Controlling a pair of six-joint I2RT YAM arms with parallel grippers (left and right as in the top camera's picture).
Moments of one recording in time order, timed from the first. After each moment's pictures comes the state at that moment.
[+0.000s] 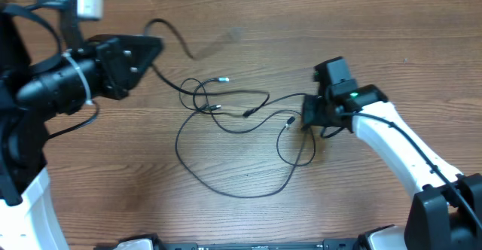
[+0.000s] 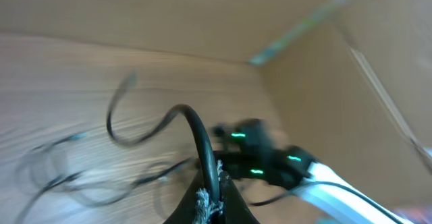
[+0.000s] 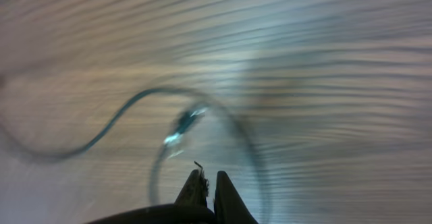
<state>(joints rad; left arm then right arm) 0.15 1.39 2.18 -1.37 0.80 -0.29 0.27 1.59 1.09 -0.74 -0.05 0.45</state>
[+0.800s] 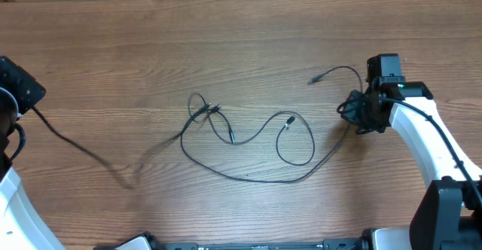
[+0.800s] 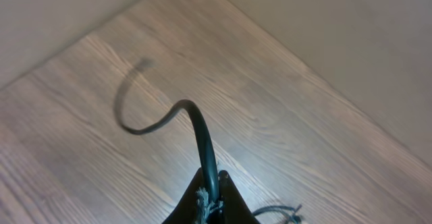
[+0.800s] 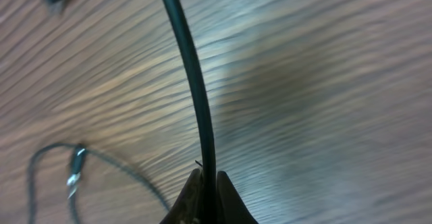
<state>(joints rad) 0.43 1.39 2.18 -1.52 -0.06 -0.37 0.02 1.59 1.09 -0.83 -0.09 0.43</state>
